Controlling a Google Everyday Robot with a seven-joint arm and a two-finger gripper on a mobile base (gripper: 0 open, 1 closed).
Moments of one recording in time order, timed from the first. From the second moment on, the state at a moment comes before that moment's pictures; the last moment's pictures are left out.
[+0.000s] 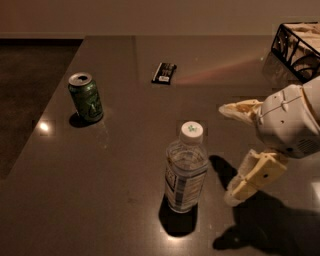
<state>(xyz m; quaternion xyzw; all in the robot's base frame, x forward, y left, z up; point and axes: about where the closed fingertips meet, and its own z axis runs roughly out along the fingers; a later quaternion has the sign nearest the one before) 0.374 -0.124 0.920 -0.63 0.70 0.17 0.29</state>
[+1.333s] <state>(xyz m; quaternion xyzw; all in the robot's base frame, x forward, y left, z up) 0.344 -0.051 0.927 -0.62 0.66 0.28 0.30</state>
